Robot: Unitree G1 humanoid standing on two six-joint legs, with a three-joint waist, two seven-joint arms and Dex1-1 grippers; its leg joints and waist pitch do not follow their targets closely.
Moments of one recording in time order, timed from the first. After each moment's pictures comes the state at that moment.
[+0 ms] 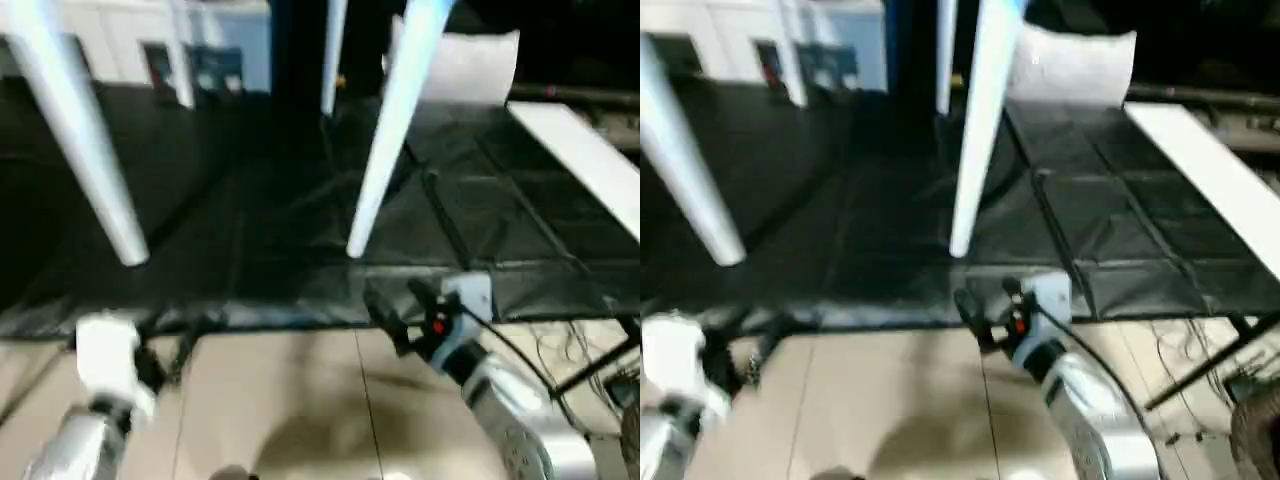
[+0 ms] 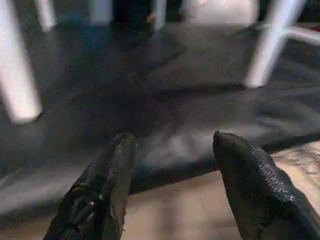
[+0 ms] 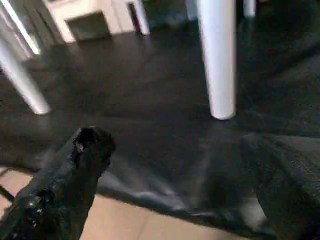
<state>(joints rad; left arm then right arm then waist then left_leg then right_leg) 0.36 0.33 0.10 -0.42 -0.31 0.19 -0.42 0.10 -0.15 0.02 -0.20 0.42 0.36 0.43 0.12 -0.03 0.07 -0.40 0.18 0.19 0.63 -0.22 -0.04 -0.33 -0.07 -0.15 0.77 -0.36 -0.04</state>
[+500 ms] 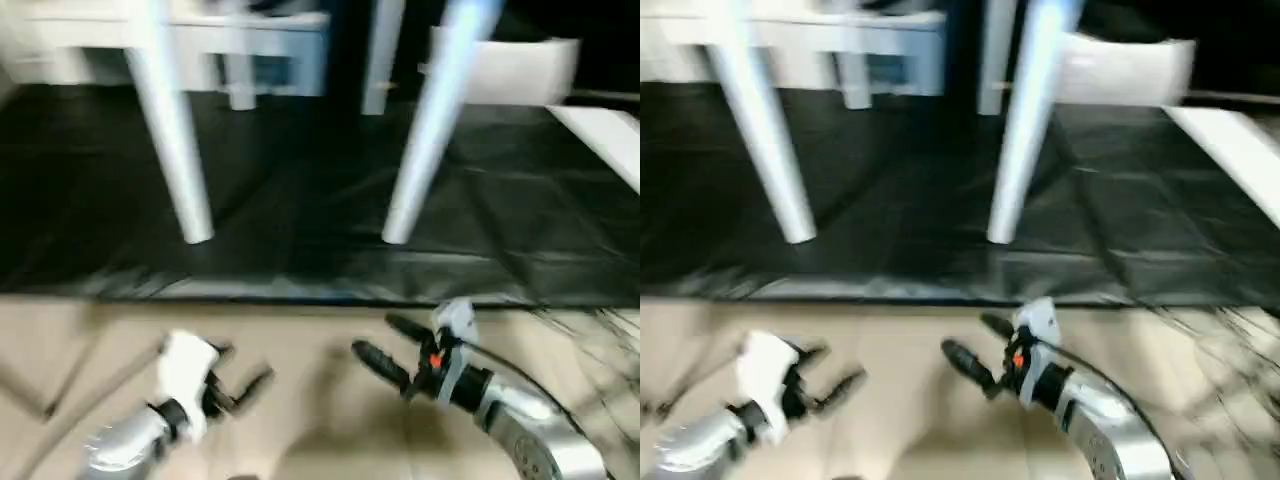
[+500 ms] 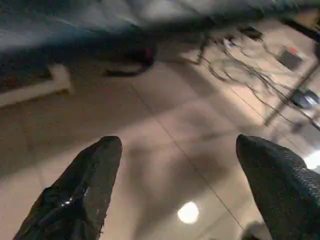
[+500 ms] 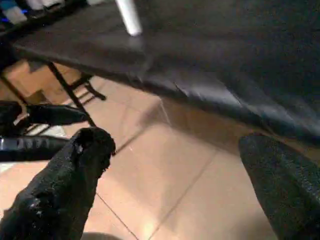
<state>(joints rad) 0.22 0.35 -0.11 -0.01 -0.20 0.24 -0.55 0.07 -0.28 0.13 0.01 0.38 0.31 0.71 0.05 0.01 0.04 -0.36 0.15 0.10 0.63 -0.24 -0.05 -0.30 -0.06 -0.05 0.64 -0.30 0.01</state>
